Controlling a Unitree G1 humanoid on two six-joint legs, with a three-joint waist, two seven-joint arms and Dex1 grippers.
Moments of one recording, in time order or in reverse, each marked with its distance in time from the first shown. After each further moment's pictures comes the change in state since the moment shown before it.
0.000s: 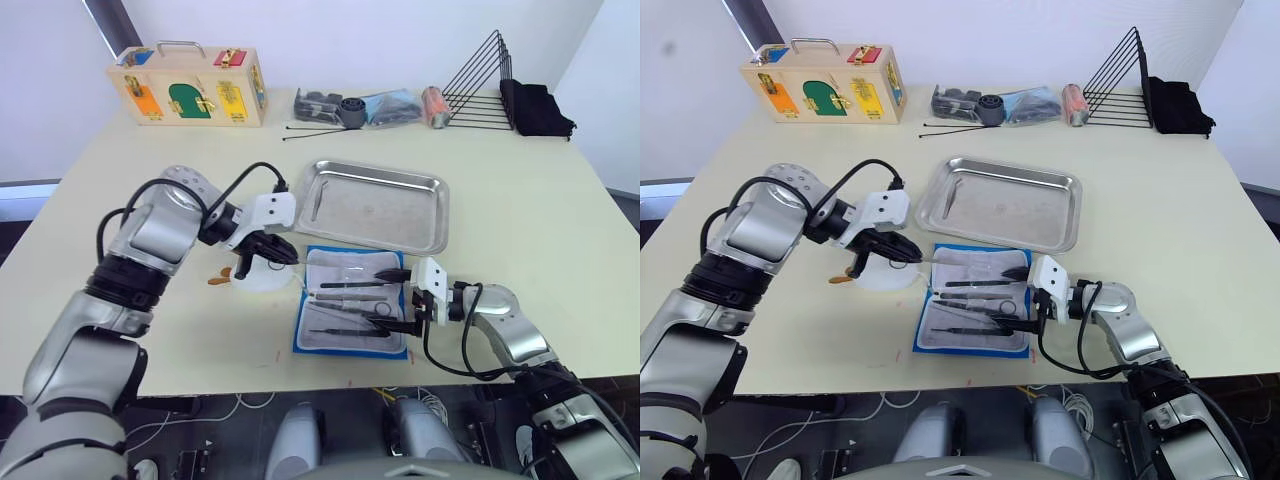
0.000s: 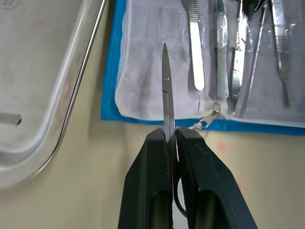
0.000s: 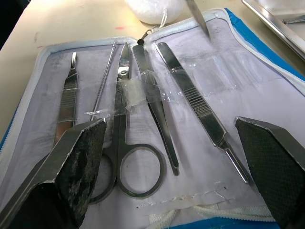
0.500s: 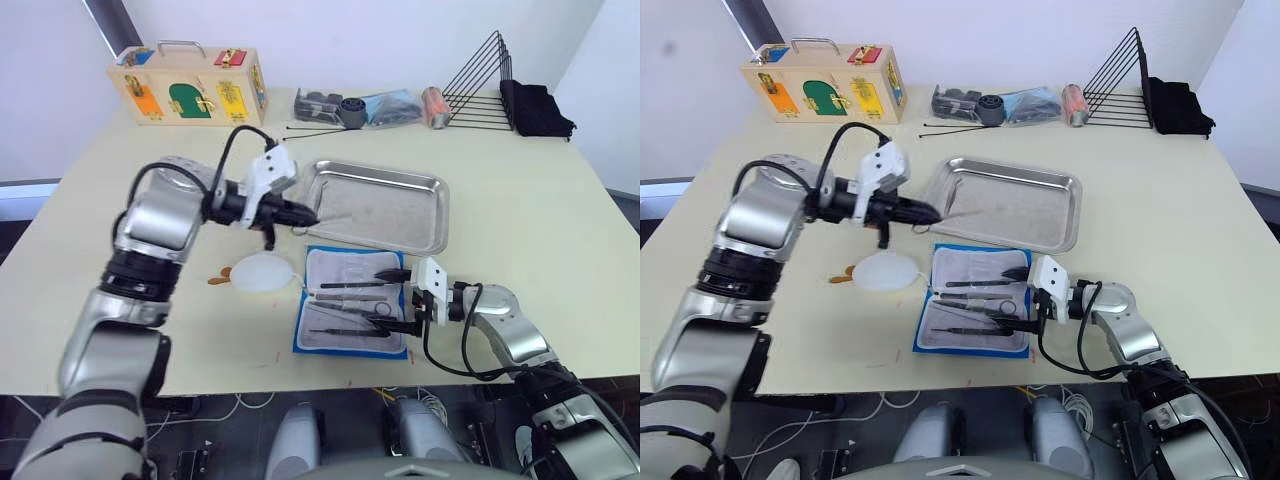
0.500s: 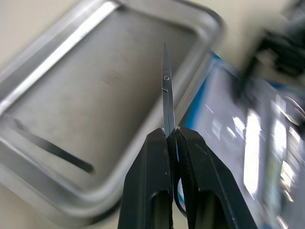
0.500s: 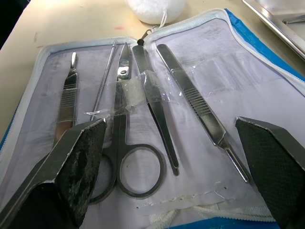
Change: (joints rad) left arm -0.027 -0.228 0.170 -0.041 -0.103 0.285 0.368; right arm 0.001 0.002 0.000 0.001 0.000 -0.001 0.000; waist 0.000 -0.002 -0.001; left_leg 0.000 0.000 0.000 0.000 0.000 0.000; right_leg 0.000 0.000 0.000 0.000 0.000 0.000
